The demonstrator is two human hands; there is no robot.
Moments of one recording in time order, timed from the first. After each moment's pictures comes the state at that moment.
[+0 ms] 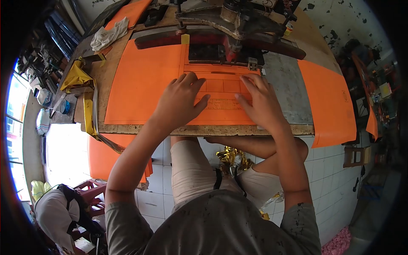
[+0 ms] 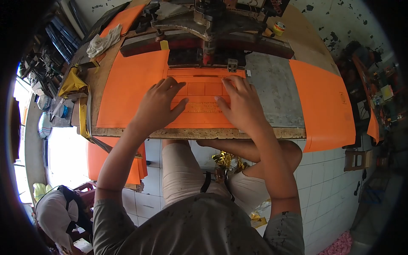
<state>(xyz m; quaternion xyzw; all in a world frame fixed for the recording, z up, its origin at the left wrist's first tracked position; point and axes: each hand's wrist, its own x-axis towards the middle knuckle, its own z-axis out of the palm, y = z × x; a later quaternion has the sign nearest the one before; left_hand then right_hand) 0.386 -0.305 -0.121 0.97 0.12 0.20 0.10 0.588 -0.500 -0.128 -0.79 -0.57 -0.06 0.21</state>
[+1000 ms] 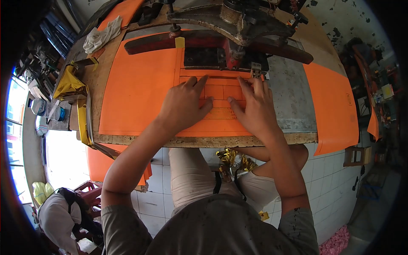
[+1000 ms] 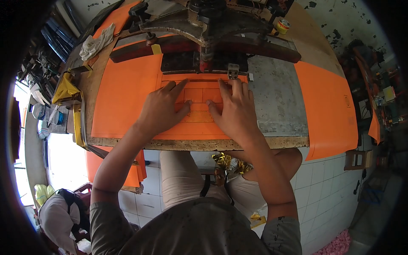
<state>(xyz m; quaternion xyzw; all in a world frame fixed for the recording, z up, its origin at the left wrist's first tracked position) 0.419 -0.294 -0.138 0.96 0.16 0.16 0.14 0.583 -0.476 -0.144 -0.81 -0.55 -0.10 0.19</state>
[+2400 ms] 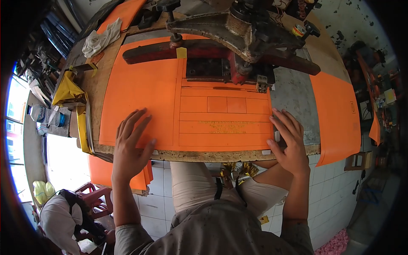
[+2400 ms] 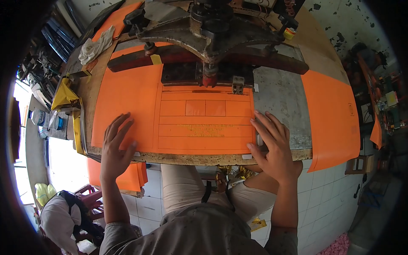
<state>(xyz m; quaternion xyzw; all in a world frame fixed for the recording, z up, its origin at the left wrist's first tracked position) 0.272 -0.279 -0.122 0.93 0.26 0.17 0.17 0.610 -0.582 -0.126 -0.79 -0.57 0.02 0.21</state>
